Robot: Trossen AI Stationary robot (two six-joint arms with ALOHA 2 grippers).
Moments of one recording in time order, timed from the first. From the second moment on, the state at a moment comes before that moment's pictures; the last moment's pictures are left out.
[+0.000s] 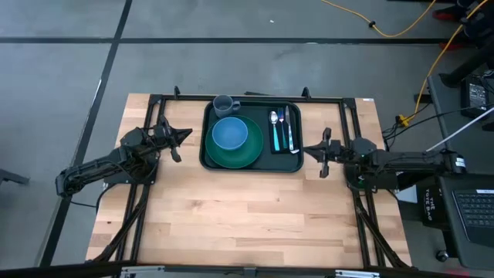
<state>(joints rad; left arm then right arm) 0.43 0.01 0.01 0.09 -0.03 0.00 -0.13 0.42 0.01 0.42 0.02 -0.04</state>
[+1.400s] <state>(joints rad) 0.43 0.02 0.01 0.09 -0.03 0.00 0.00 0.27 0.01 0.33 0.03 -0.10</state>
